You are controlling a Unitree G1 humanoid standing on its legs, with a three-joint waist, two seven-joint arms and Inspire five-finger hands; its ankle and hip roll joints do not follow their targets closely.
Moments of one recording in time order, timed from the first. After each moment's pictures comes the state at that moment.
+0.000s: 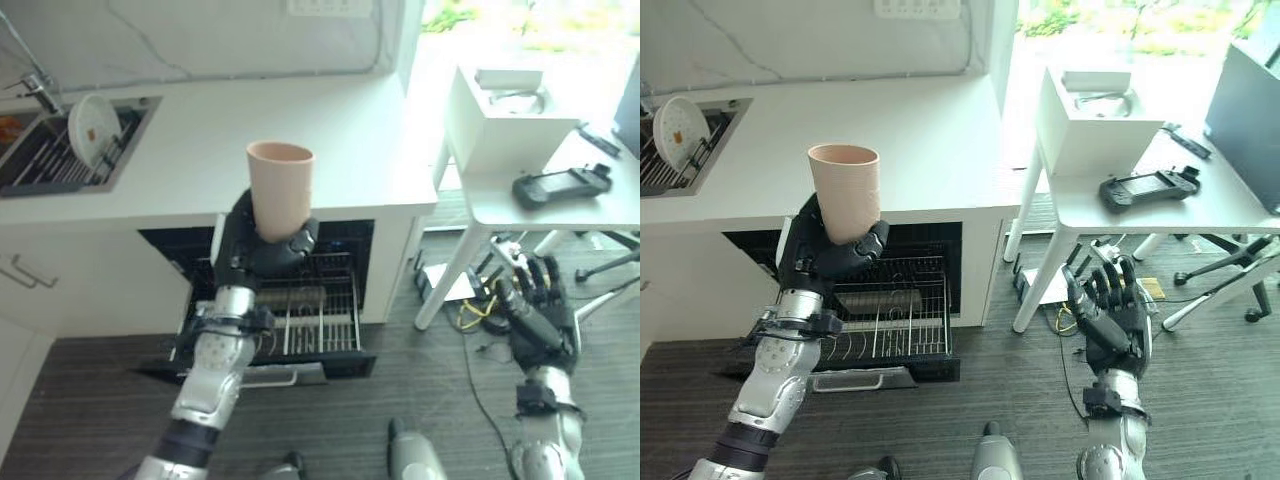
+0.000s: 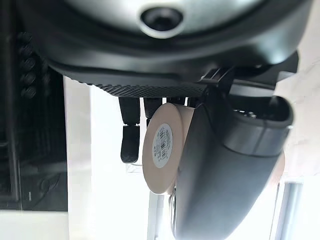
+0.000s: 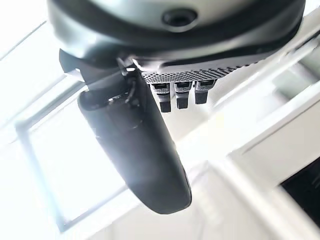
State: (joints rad) left arm -0.20 0.33 -0.17 0.02 -0.38 -0.24 0.27; right arm 0.13 -0.23 -0.14 -0.09 0.90 -0.34 0.26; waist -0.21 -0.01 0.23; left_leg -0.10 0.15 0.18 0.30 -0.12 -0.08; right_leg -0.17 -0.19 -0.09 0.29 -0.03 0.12
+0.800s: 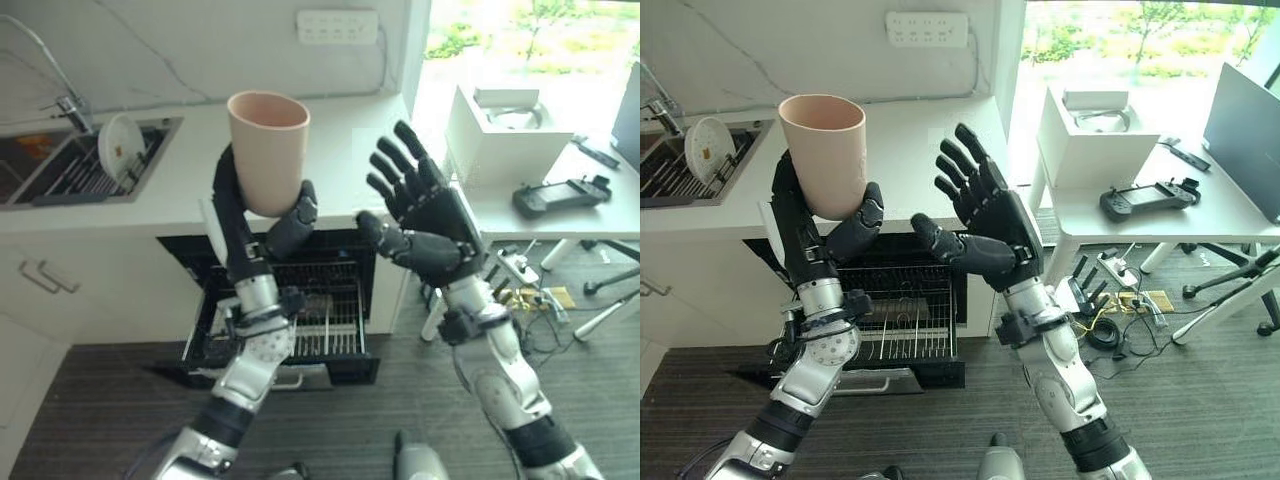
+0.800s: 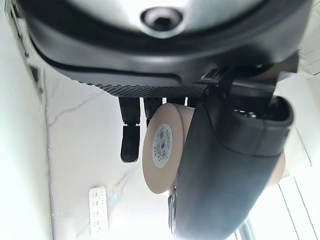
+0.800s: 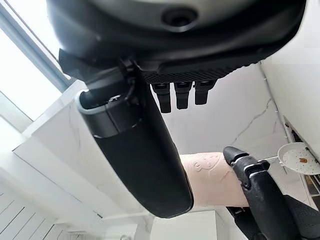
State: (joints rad) left arm -0.35 0.27 -0.35 0.08 0.15 -0.32 0.90; right arm -0.32 -0.37 0.32 -0.18 0.78 -0.26 0.06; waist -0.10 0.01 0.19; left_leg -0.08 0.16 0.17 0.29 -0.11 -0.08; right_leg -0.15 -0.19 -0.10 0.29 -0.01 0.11
